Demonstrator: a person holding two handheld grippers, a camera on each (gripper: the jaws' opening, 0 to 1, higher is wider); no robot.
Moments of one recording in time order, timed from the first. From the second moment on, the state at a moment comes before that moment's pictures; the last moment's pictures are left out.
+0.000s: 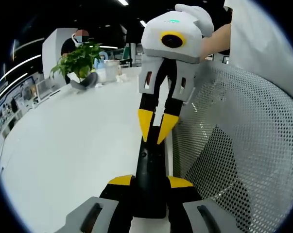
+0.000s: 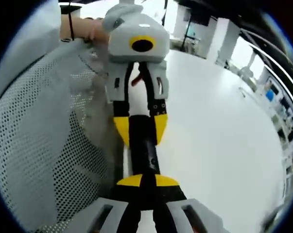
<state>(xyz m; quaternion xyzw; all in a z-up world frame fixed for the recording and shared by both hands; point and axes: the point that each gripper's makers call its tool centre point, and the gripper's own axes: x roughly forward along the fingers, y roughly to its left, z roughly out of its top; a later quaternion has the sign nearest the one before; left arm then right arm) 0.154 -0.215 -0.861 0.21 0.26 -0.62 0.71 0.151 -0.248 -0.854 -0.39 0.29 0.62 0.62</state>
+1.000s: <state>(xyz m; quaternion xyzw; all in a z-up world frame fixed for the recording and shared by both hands) 0.153 -0.215 -0.860 0.21 0.26 -0.62 0.71 0.153 -0.248 -0.855 -0.37 0.36 0.59 0.62</state>
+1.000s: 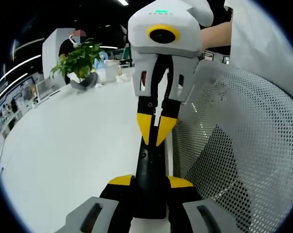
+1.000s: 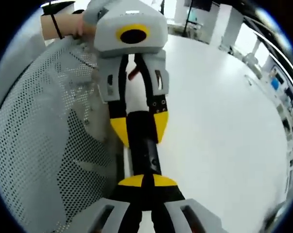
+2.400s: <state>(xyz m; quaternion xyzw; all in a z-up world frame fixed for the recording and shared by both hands) 0.153 -0.215 -0.860 0.21 0.26 -0.62 0.71 0.149 -0.240 -0.853 -0.41 0.29 0.61 0.62</state>
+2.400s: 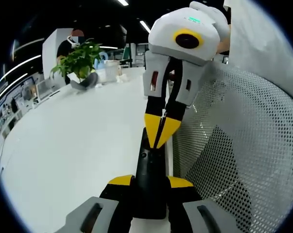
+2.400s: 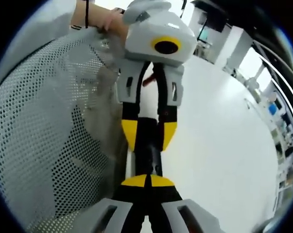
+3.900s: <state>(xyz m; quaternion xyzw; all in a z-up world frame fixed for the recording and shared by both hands) 0.156 -0.216 -0.859 0.21 0.26 -0.62 0.71 0.153 -0.241 -0.851 -0.34 0.30 0.61 0.65</state>
